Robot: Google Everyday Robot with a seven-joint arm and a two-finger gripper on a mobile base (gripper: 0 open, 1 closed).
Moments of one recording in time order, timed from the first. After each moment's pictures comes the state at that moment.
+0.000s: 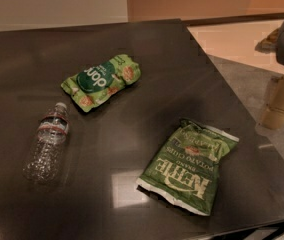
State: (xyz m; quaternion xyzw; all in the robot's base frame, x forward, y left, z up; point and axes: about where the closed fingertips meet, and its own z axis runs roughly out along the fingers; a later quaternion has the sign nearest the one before) arm 0.438 -0.217 0.976 -0.60 0.78 -0.03 0.16
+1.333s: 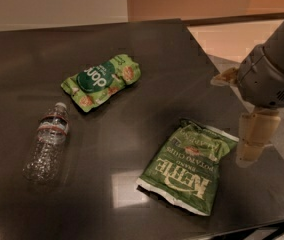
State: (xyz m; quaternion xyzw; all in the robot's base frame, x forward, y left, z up) arm 0.418 -0.168 0.914 -0.72 0.68 0.05 0.15
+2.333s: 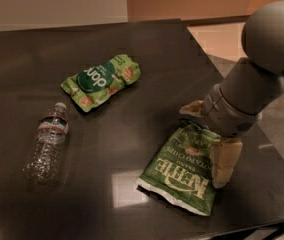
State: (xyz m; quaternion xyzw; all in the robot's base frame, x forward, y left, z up) arm 0.416 -0.128 0.836 -0.78 0.61 0.08 0.13
